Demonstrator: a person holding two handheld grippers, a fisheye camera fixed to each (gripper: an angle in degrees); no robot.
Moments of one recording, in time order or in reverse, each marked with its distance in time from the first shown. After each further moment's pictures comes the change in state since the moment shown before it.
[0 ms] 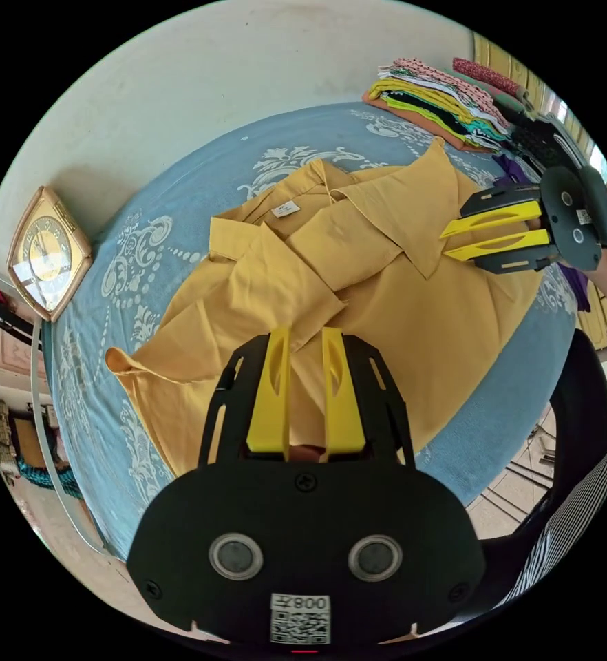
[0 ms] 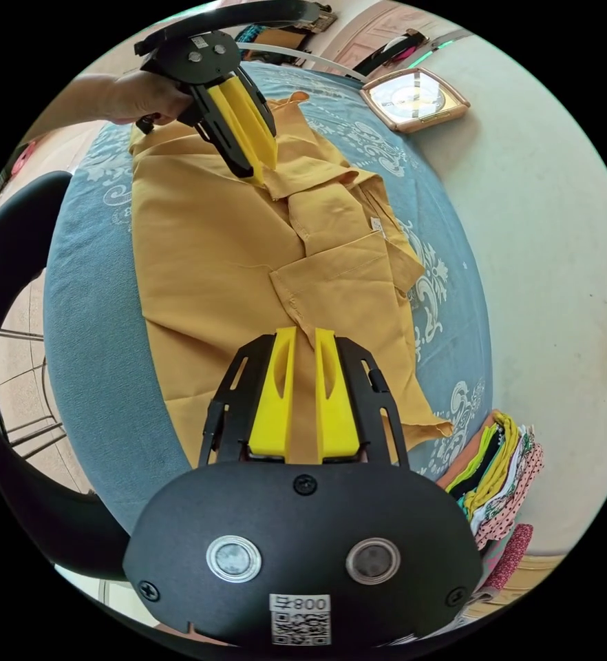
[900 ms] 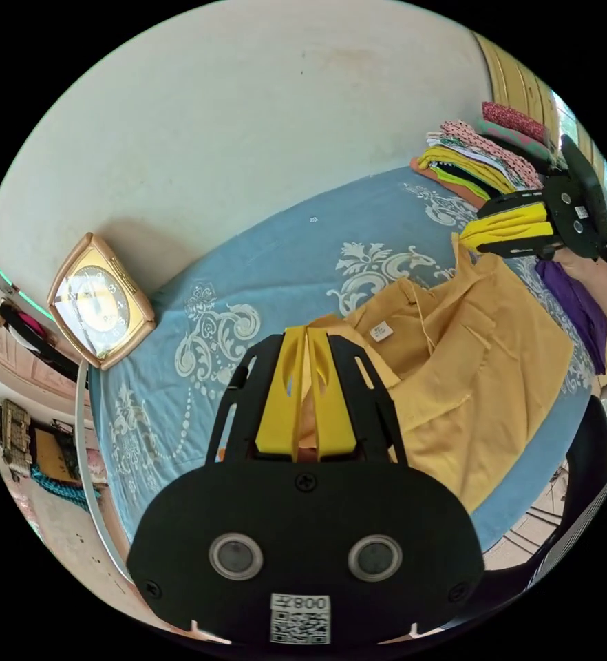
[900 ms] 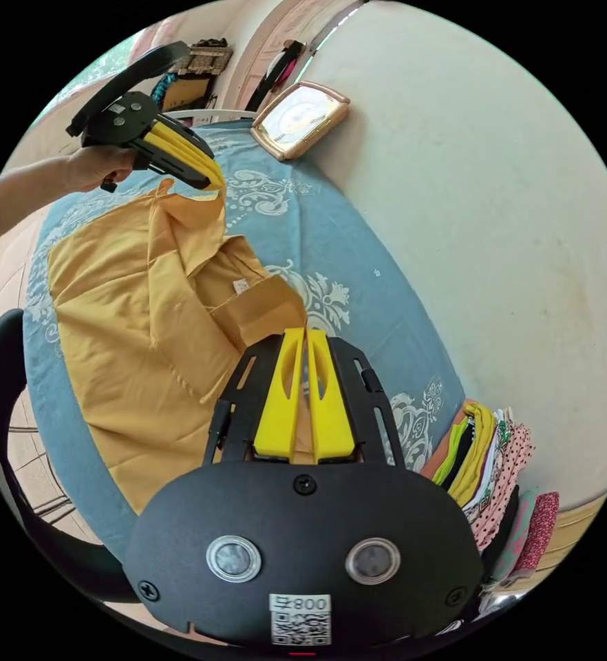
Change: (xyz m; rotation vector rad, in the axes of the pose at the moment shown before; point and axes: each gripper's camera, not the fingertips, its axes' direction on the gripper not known) left arm -0.067 -0.178 -0.120 0.186 -0.143 -0.034; right arm 0.164 -0.084 -0.042 0.121 0.055 0.274
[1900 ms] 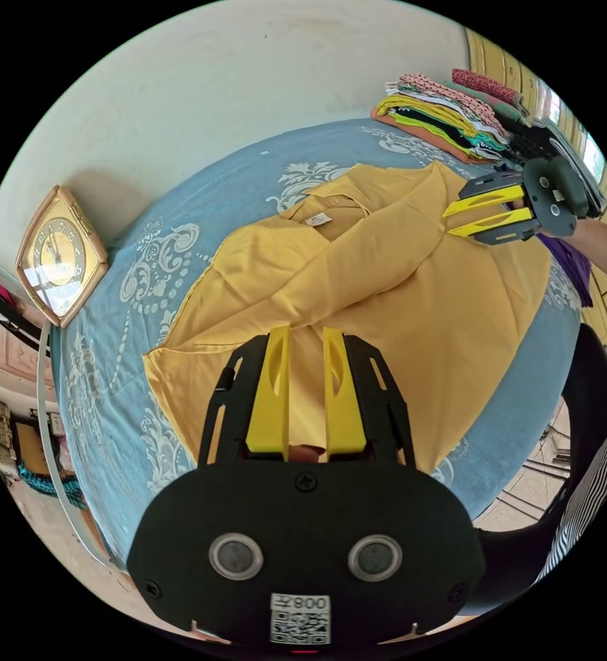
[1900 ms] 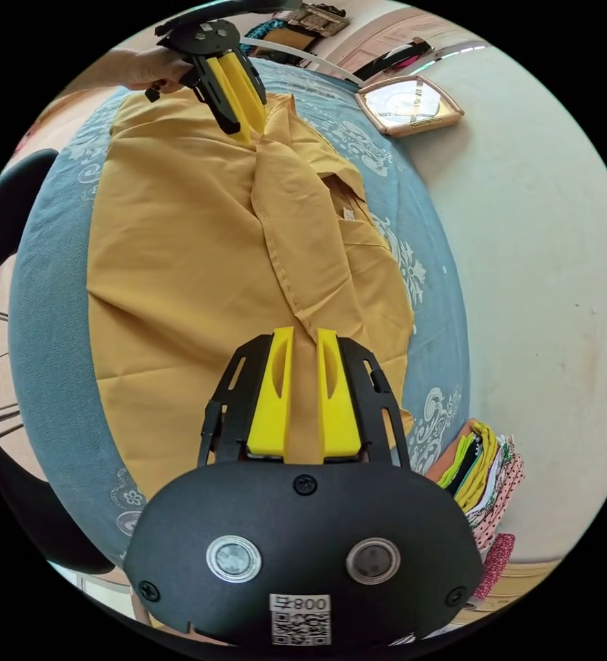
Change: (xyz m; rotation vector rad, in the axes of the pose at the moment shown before) left arm 0.052 0.079 0.031 -0.116 0.103 0.048; right arm -0.132 0.075 0.065 -0.078 0.047 -0.332
